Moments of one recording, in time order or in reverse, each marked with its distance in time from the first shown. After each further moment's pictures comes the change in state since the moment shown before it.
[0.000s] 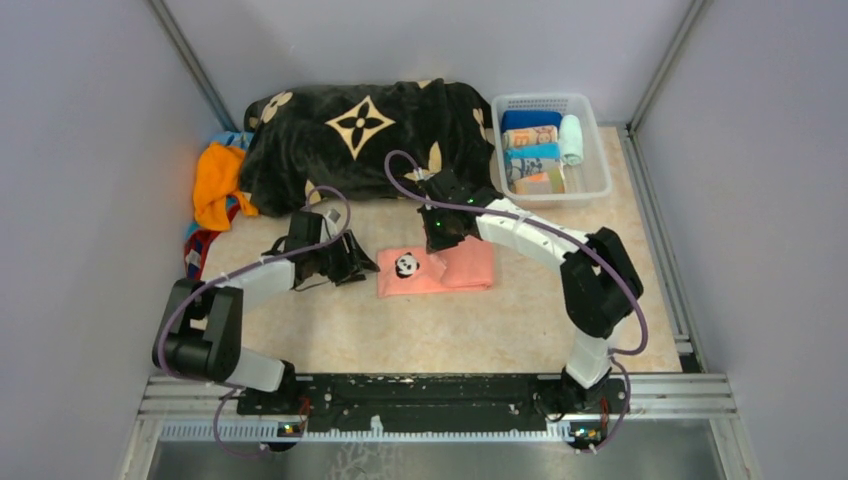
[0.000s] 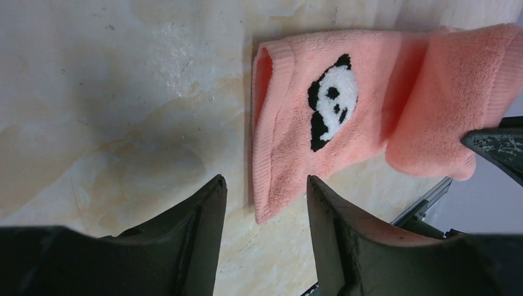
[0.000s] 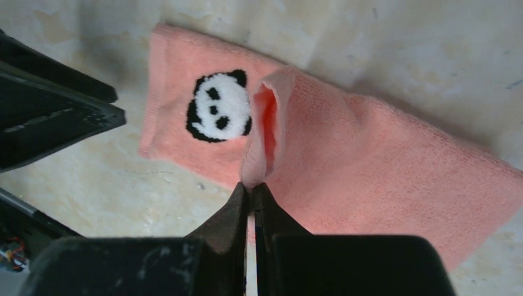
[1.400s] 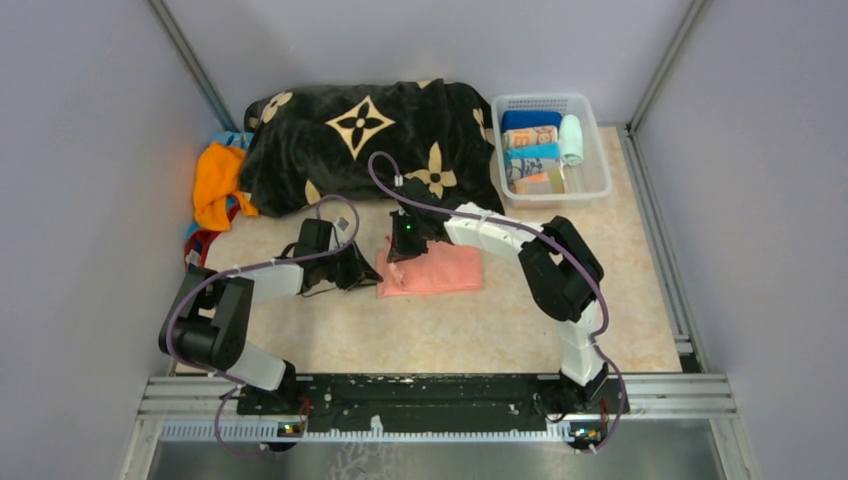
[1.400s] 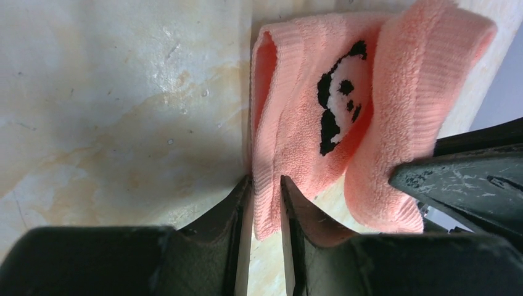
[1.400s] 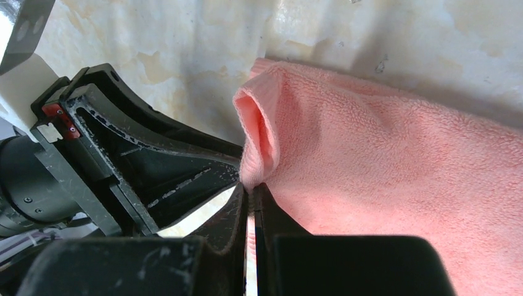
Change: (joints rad) left arm -0.058 0.090 -0.053 0.131 0.007 -0.051; right arm 0.091 0.217 0.111 0.168 -0.163 0.329
